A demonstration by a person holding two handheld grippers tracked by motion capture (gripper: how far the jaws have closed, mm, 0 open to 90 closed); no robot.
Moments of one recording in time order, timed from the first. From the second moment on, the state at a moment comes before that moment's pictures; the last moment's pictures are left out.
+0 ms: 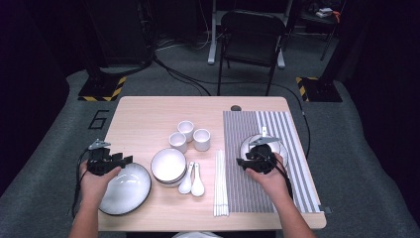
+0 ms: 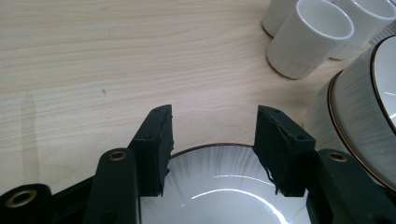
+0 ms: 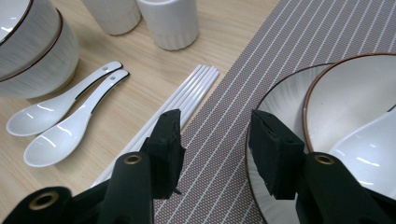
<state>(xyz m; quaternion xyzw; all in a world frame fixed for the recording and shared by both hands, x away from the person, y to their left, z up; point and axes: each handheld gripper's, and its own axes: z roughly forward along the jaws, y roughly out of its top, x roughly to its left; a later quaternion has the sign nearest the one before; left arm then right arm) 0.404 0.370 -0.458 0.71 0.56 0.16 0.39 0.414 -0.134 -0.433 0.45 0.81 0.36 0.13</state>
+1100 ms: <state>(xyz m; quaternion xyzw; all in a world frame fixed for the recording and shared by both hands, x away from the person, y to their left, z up) 0.404 0.375 -0.456 0.71 0.56 0.16 0.39 0.416 -0.110 -0.472 0.42 0.83 0.34 0.10</state>
